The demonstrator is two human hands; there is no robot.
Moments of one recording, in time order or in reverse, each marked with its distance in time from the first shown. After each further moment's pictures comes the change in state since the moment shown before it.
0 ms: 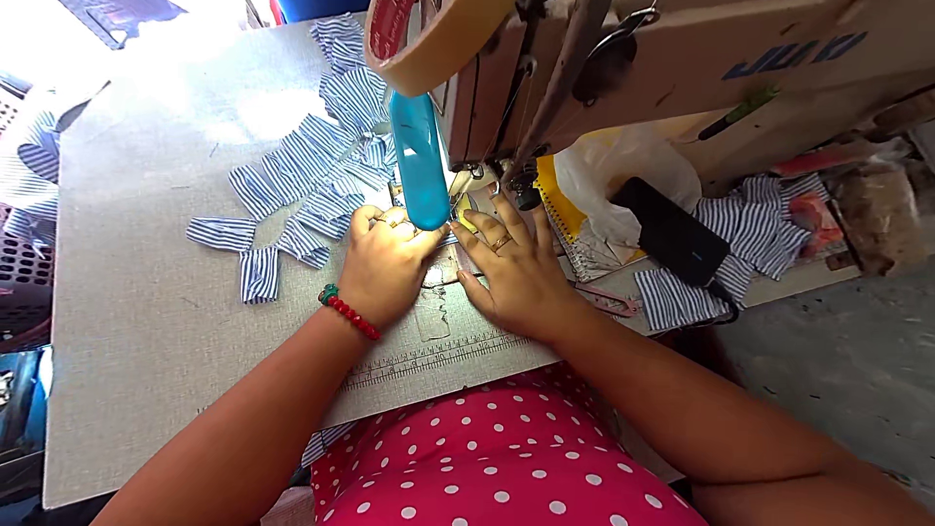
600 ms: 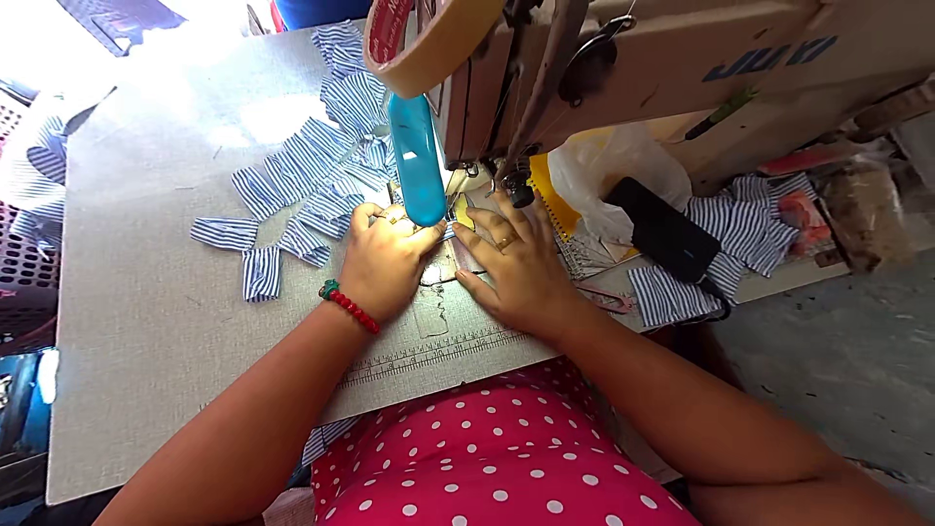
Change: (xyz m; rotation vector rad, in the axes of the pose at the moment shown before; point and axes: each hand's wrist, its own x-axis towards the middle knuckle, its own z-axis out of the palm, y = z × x) left_hand 0.003 -0.003 0.000 0.011 -0.004 0.012; right_hand -0.005 0.003 -0.007 0.044 0.097 -0.043
